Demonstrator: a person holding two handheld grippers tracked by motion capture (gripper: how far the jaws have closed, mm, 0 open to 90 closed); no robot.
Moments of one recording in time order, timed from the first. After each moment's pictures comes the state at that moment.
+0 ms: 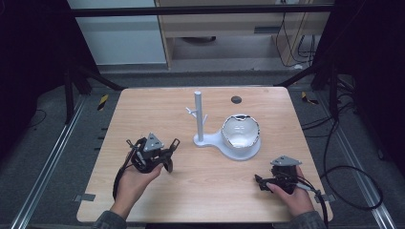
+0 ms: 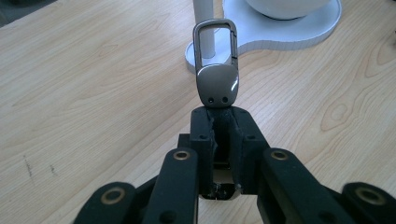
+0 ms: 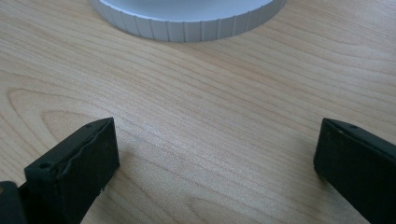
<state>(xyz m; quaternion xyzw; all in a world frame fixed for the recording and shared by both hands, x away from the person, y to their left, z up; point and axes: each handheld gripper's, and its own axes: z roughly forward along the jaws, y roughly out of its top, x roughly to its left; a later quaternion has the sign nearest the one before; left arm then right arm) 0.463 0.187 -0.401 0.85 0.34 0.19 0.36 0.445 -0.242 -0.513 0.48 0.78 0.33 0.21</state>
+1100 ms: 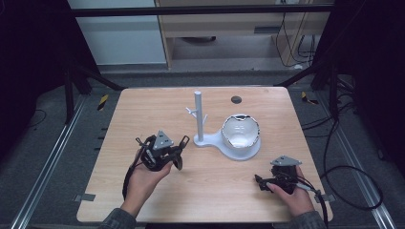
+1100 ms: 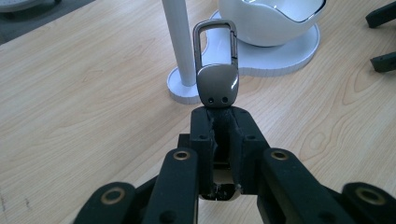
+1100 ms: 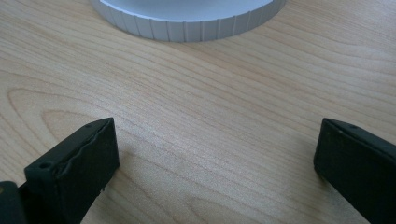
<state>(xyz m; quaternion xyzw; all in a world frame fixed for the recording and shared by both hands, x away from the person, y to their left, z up) 0.463 0.161 -0.392 0.84 0.33 0.20 0.38 0.445 -0.242 -0.513 0.48 0.78 0.33 0.21</state>
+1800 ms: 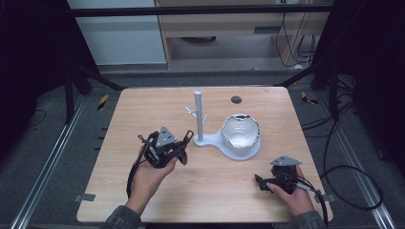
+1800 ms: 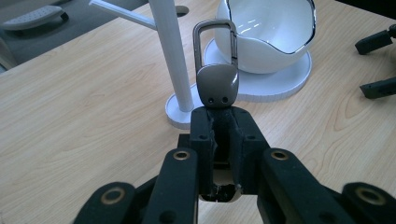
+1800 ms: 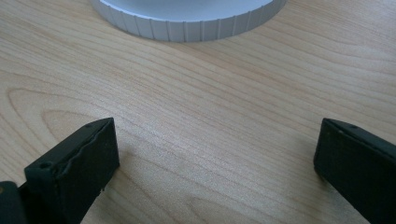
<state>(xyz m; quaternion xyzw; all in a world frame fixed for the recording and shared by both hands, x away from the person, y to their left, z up) 0.464 0.150 -0.379 0.83 0.33 0.21 0.40 0.445 -0.242 -0.513 0.48 0.78 0.33 0.21</state>
